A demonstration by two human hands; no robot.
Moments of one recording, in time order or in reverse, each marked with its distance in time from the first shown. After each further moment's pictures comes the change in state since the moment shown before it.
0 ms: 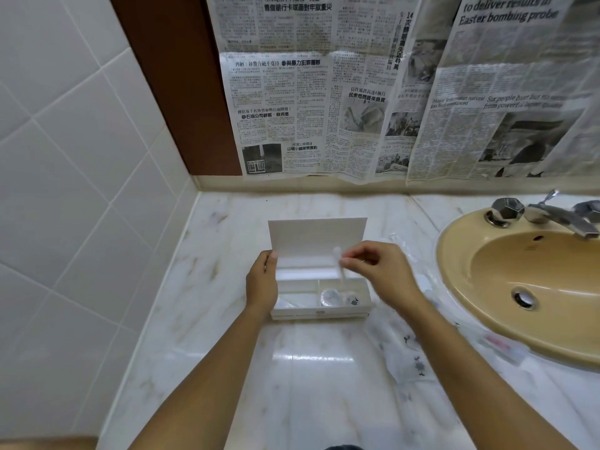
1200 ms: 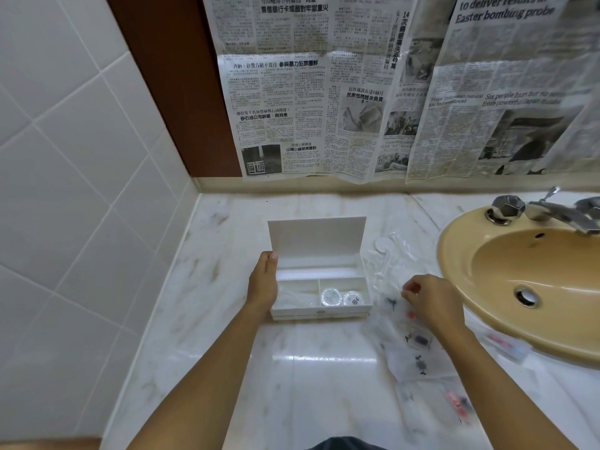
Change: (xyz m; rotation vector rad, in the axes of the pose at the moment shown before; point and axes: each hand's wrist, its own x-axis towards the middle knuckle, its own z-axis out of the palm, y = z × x) left_hand 0.000 0.004 -0.003 -0.011 -0.102 -0.072; right_hand -0.018 0.098 -0.054 -0.768 0.143 0.276
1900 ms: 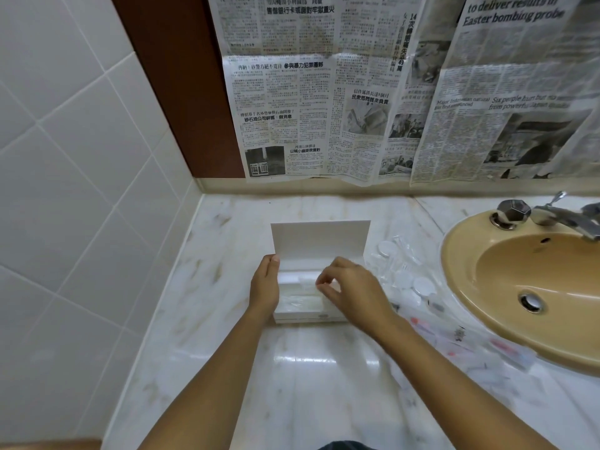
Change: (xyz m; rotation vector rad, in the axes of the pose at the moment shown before) left_hand 0.003 -0.006 0.003 -0.061 0.027 -0.014; right_hand -0.027 -0.127 0.013 0.163 -0.083 -0.604
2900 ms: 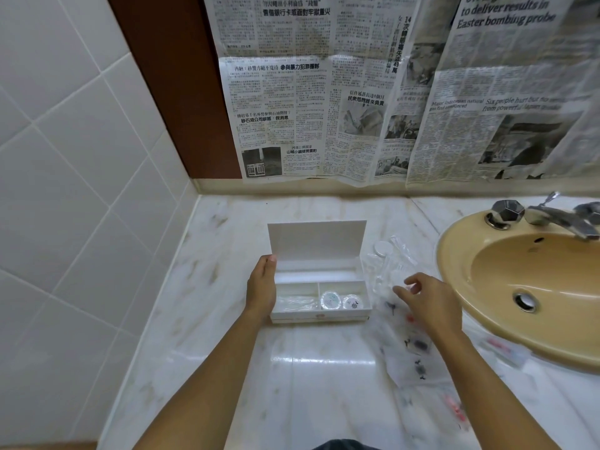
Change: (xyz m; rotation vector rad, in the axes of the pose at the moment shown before) left_hand -0.001 0.002 0.000 0.005 0.007 -0.006; right_hand -0.049 0.111 -0.030 -0.039 0.183 0.667
